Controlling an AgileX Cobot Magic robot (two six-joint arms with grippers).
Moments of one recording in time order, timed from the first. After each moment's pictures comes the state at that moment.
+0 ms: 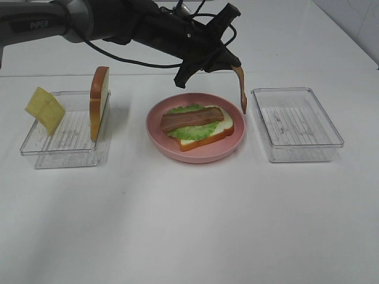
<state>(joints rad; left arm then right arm) -0.49 2.43 -2.07 -1.09 0.62 -0.07 -0.01 0.00 -0.45 -0.05 1.11 0.04</state>
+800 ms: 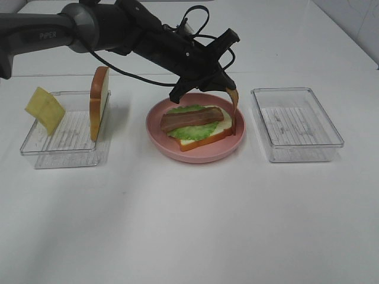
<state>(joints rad) -0.49 2.47 -2.07 -0.96 0.70 -0.11 -0.01 0.00 -0.45 -0.05 1.11 0.04</state>
